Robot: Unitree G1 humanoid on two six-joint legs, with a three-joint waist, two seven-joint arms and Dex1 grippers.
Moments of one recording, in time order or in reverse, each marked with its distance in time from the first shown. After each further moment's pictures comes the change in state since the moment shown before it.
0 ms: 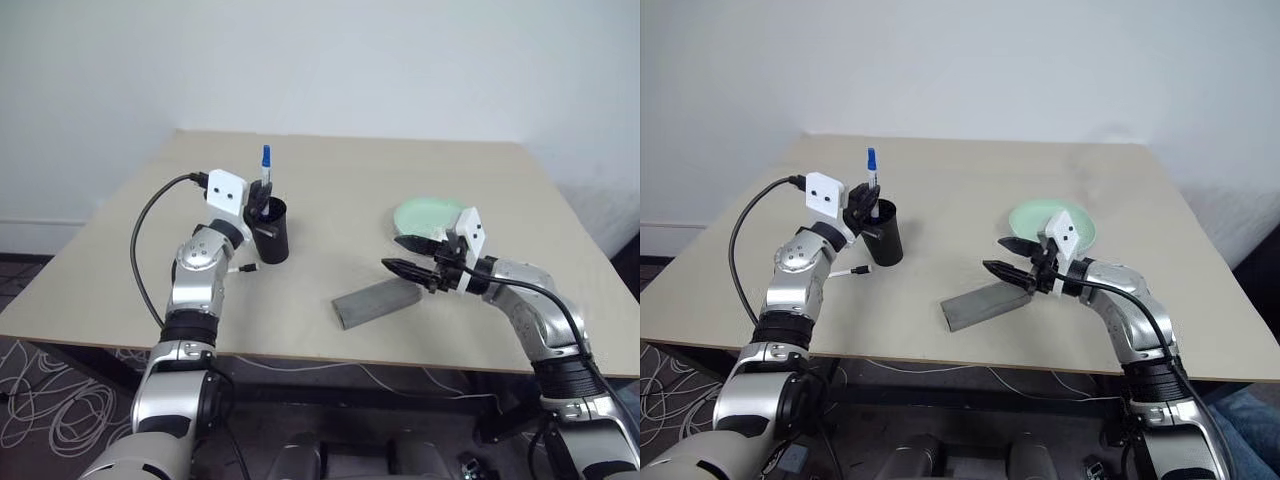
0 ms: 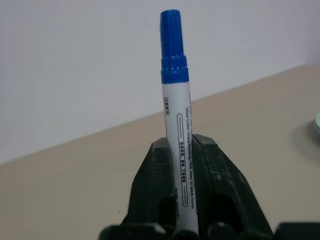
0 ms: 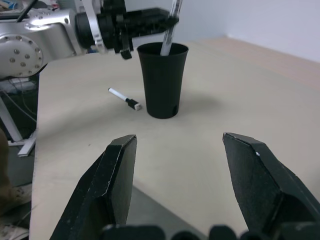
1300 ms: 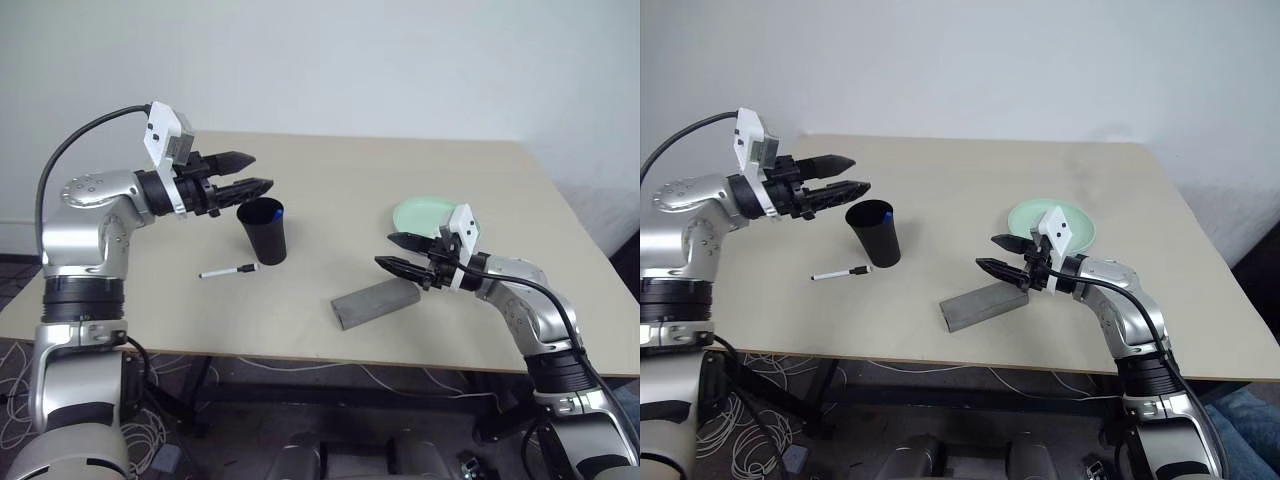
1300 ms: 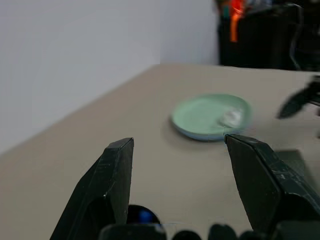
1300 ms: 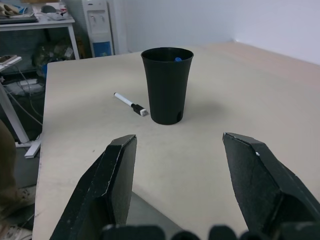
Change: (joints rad) left arm -0.077 0.468 -0.082 -0.363 -0.335 0.638 -0.776; right arm -0.025 0.033 0.018 0.025 -0.008 -0.005 0.011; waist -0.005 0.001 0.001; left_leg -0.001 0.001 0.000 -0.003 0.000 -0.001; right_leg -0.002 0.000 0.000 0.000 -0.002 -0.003
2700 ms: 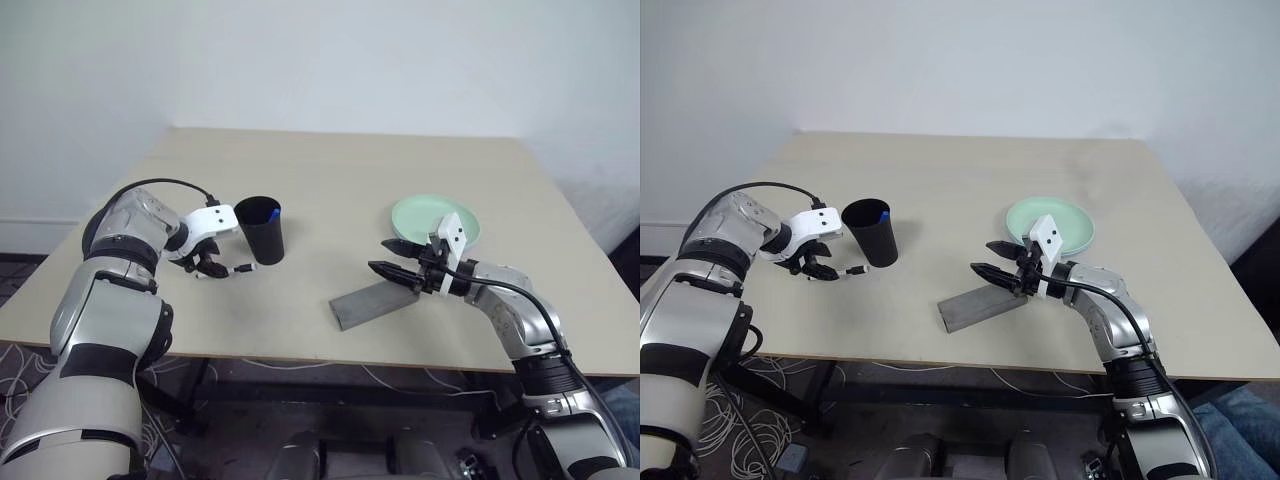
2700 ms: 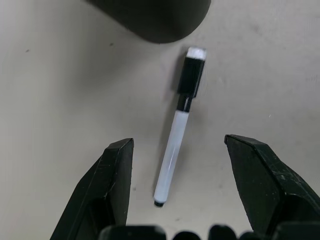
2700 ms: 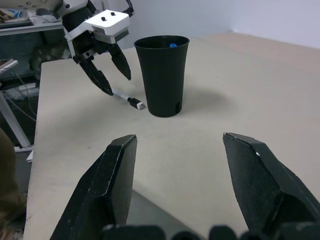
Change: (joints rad) left arm -0.397 -0.149 -0.468 1.055 0.827 -0.452 0.023; right arm 0.017 0.045 0.020 0.047 -0.022 -0.031 -0.024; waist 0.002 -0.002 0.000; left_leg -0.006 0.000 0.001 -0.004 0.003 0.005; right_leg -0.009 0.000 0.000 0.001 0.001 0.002
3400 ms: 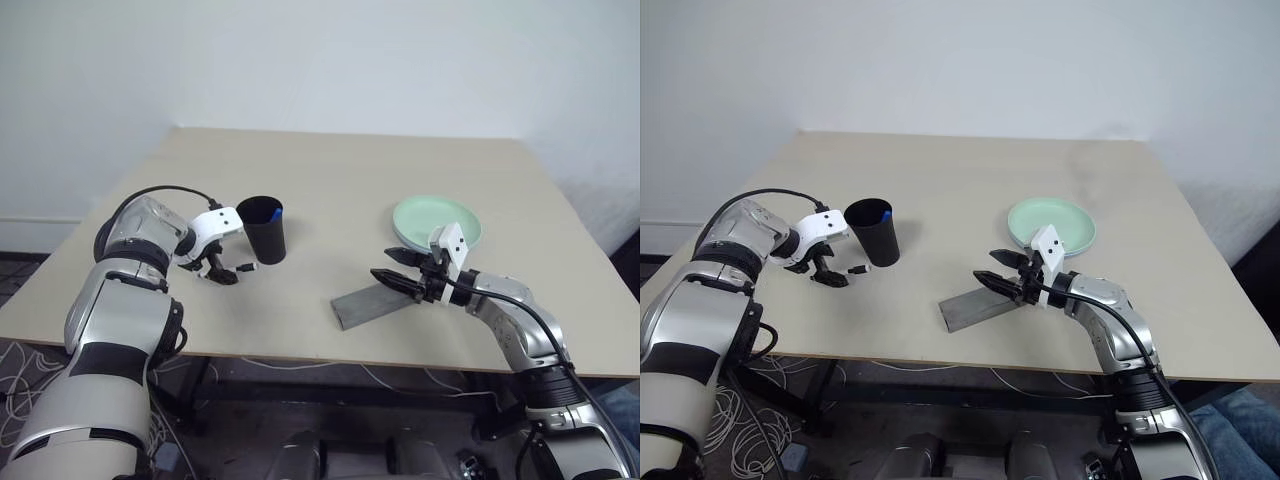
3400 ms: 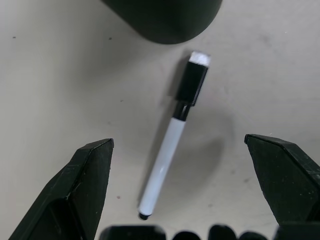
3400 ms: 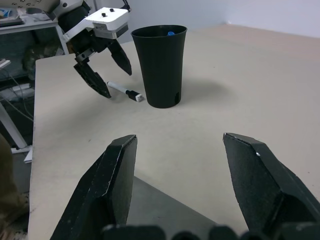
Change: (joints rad) left arm 0.000 -0.037 0.071 0.034 0.016 0.077 0.025; right arm 0.059 0.000 -0.001 -0.052 0.000 0.020 -0.042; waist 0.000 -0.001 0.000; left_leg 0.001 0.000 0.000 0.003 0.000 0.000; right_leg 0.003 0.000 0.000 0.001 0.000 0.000
